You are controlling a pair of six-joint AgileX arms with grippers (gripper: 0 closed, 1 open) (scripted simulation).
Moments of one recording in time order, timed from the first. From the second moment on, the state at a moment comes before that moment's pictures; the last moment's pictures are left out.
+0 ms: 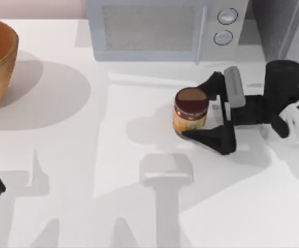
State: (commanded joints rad) left arm 0.00 0.00 0.00 0.00 0.00 0.00; right arm 0.20 2.46 1.20 0.88 -1.31 -0.37
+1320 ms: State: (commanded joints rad) left arm 0.00 0.00 0.00 0.00 0.00 0.00; right arm 0.24 2.48 1.20 0.94 -1.28 -0.32
